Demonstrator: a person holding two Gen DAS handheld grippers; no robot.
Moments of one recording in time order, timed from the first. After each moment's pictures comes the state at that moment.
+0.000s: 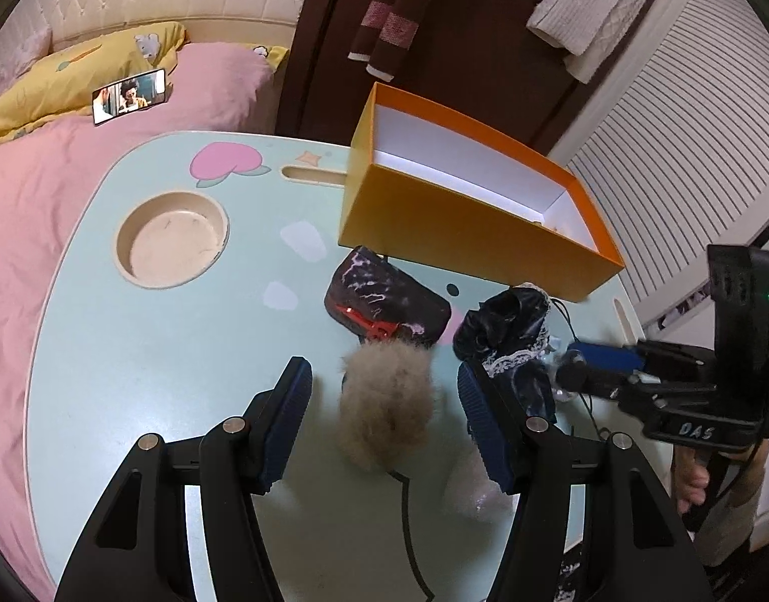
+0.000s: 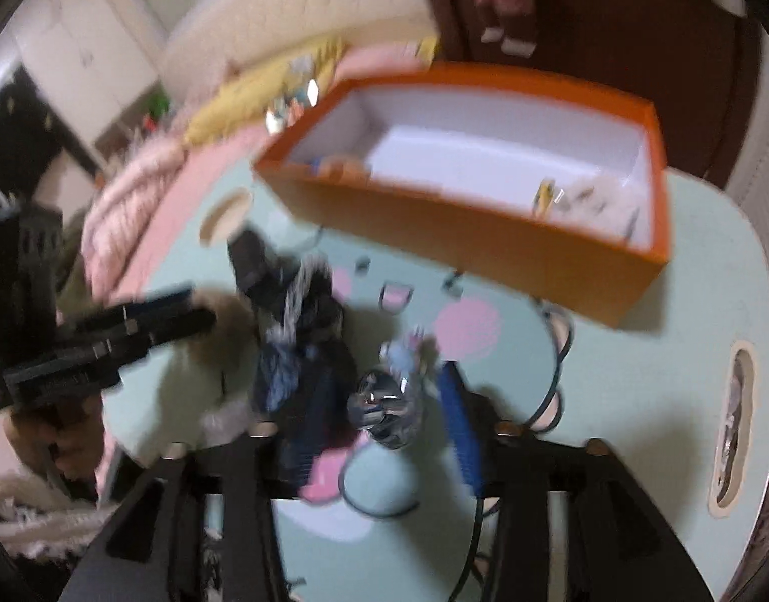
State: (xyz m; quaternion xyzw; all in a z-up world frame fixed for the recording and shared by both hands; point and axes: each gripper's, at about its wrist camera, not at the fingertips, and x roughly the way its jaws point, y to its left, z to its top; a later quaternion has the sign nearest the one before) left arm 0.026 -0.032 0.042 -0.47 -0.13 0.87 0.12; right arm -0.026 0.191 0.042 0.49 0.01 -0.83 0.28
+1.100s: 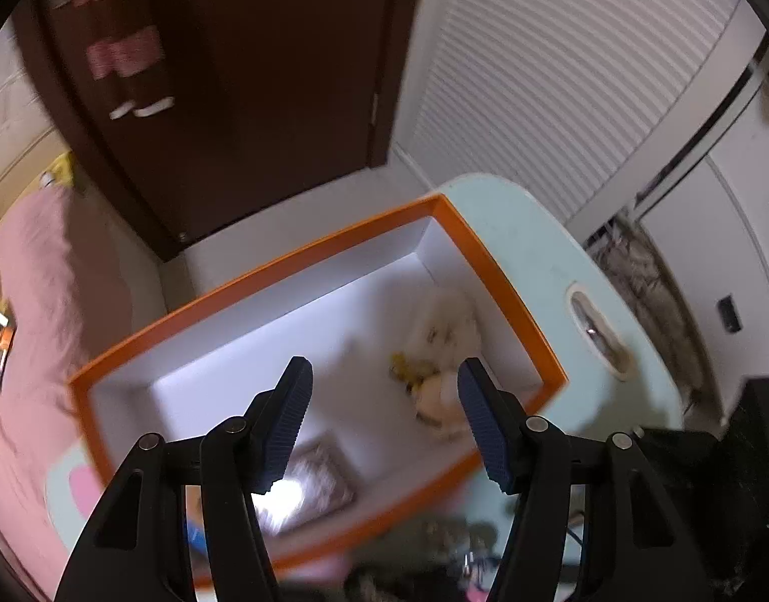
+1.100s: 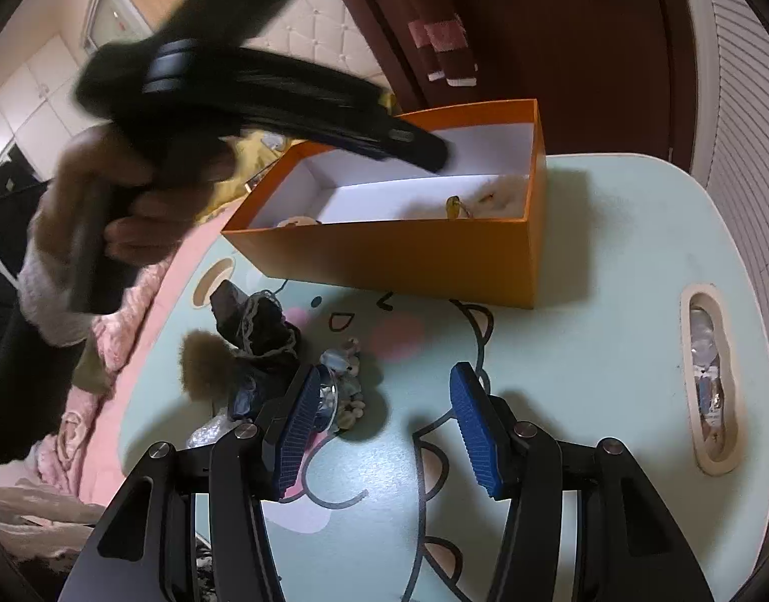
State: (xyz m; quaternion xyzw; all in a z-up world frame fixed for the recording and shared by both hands) left arm -0.151 0.159 0.081 -0.55 0.13 0.77 0.30; right arm -0.014 0.250 0.040 0.45 -0.08 -0.85 0.26
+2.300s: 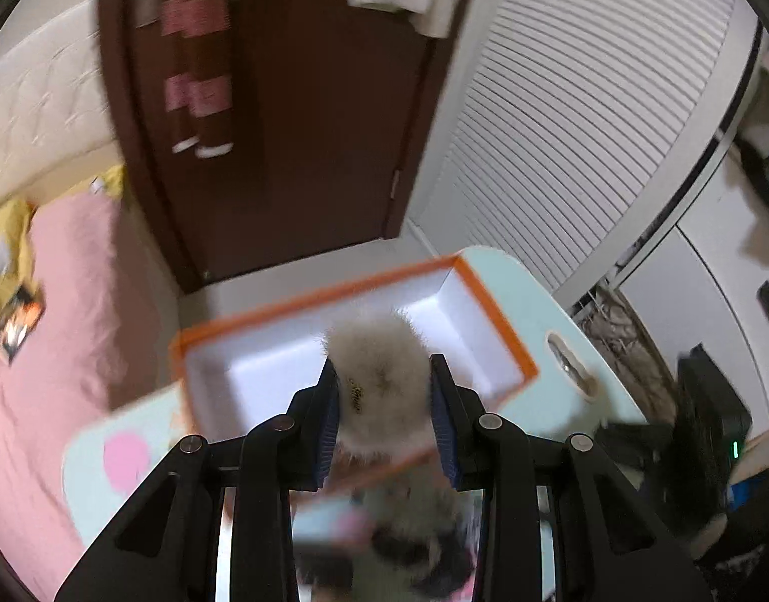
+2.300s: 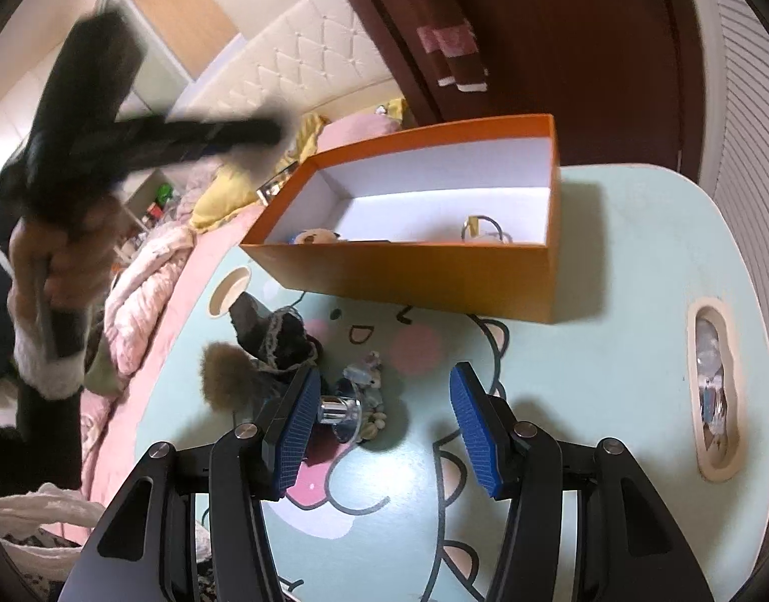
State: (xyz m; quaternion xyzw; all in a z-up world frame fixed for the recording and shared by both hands) left arm -0.095 0.037 0.146 -0.46 0.03 0.84 0.27; right arm -0.017 0.246 0.054 0.44 -0.08 -0.85 0.27
